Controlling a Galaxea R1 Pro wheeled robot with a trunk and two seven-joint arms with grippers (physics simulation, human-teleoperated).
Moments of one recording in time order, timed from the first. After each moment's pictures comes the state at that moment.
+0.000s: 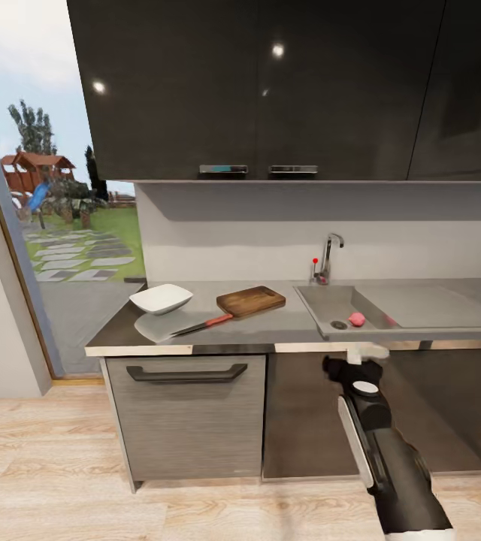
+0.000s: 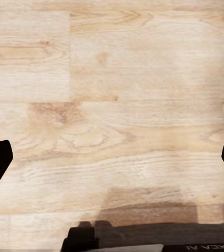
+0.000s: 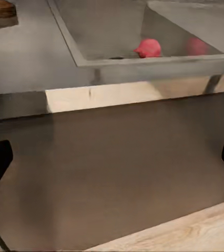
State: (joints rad) left arm 0.00 -0.04 0.00 -0.45 0.01 -0.15 0.00; right arm -0.43 0.07 0.03 -1.47 0.04 0.67 -0.36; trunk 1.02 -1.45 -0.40
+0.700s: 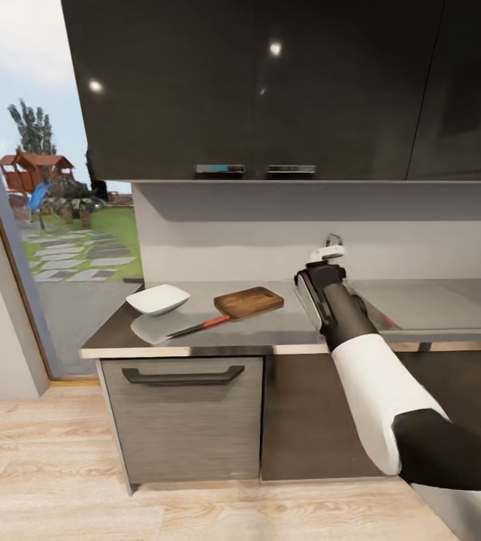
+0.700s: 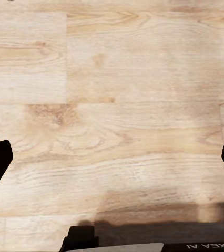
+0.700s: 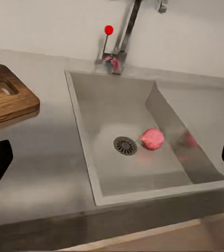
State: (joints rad) left arm 0.00 -0.04 0.00 -0.45 0.01 -0.15 0.00; right arm -1.16 0.15 0.10 -0.86 0.12 0.85 -0.39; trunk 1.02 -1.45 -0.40
